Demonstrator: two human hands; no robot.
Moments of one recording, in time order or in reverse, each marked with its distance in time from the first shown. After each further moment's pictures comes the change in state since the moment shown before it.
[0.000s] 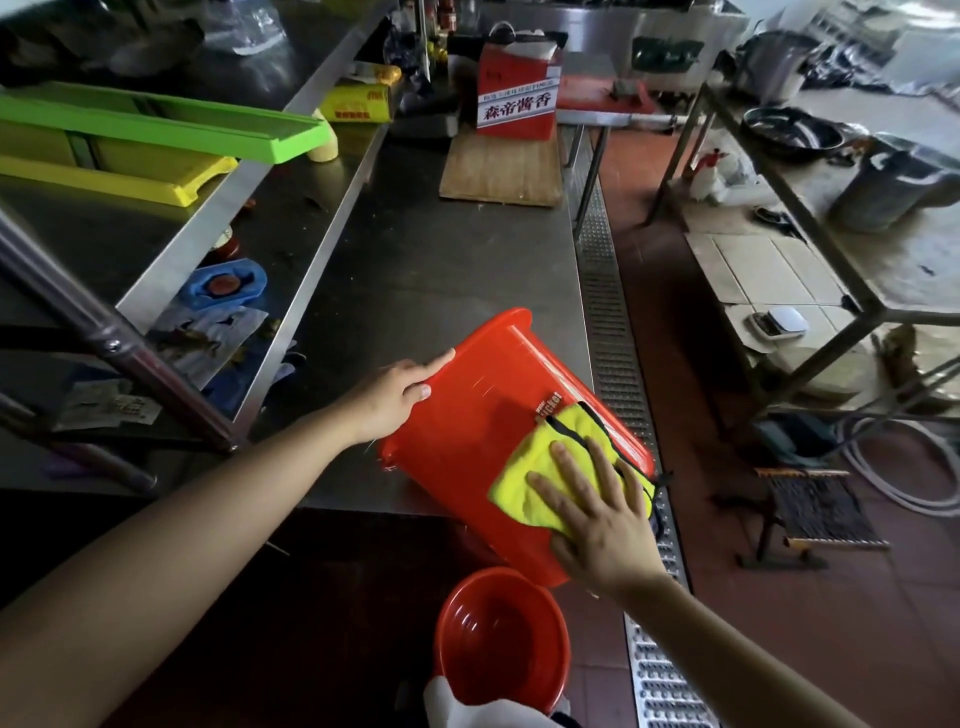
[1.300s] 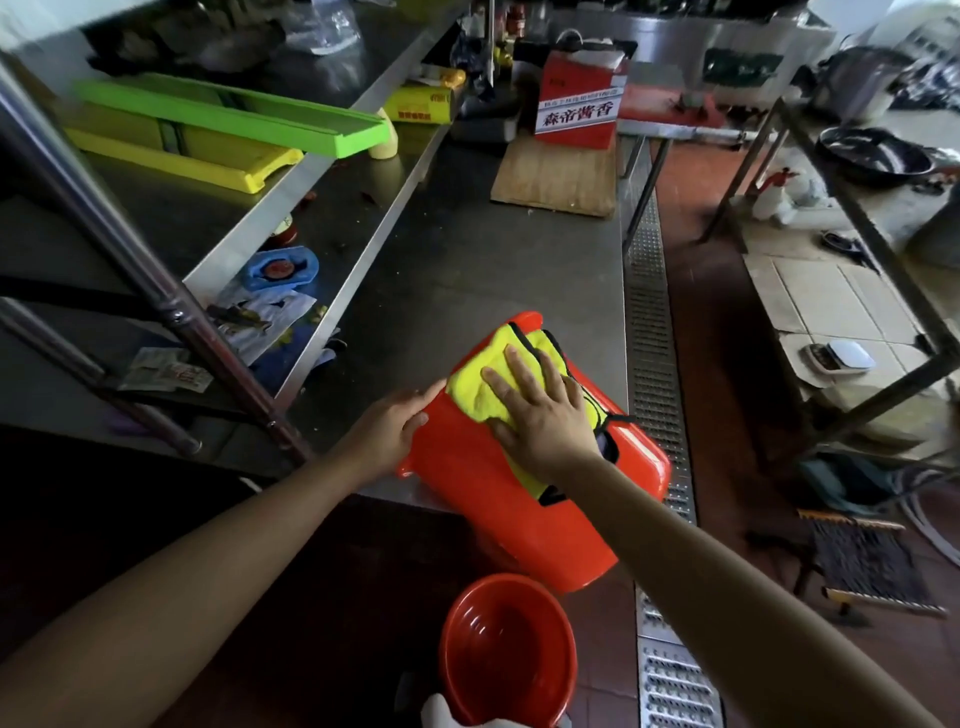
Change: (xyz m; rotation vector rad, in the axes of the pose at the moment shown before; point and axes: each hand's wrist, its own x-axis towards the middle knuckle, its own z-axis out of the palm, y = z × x) left_hand -0.057 -0.027 0.028 0.005 0.221 0.014; right_hand 0.155 -0.034 -0.029 0.145 -0.135 -0.022
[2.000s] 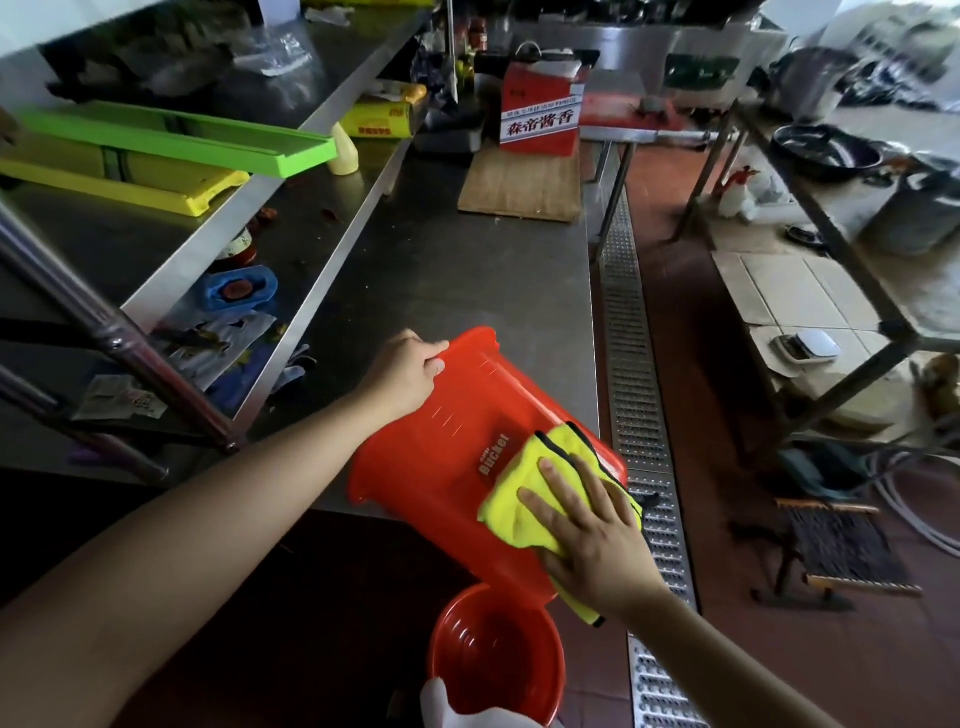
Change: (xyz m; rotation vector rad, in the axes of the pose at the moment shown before) left_hand 0.094 0.075 -0.007 0.121 0.131 -0.164; right_hand -0.153 0.061 0.037 -0.039 0.121 -0.111
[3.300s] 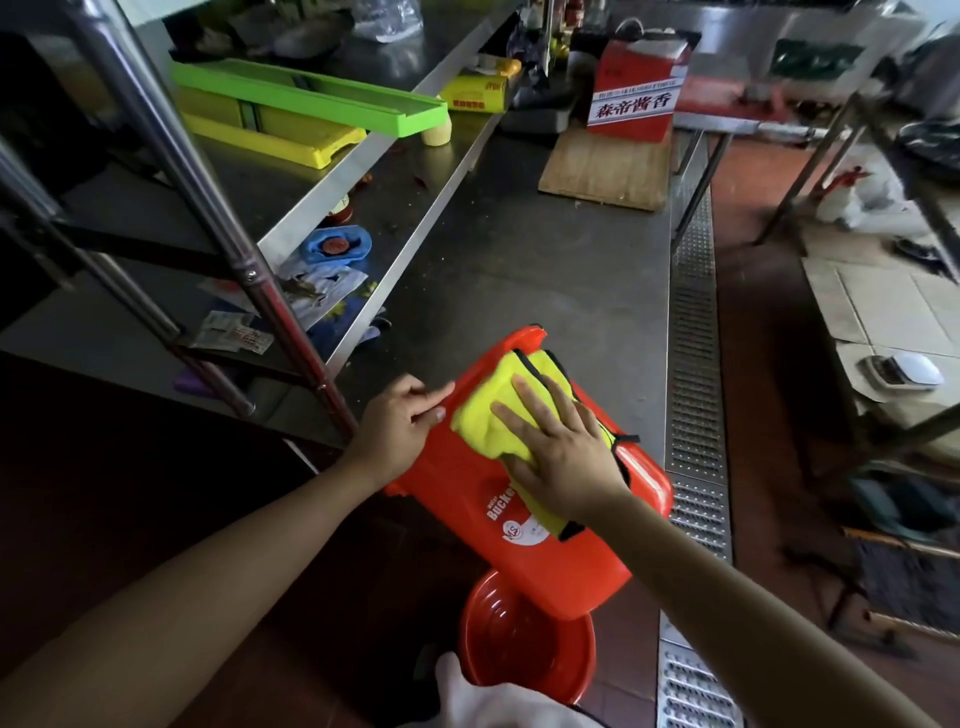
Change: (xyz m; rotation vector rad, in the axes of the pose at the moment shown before) left_hand -0.145 -0.062 -0.023 -0.173 0.207 0.032; right_hand 0.110 -0.076 -0.018 0.102 -0.088 -0.101
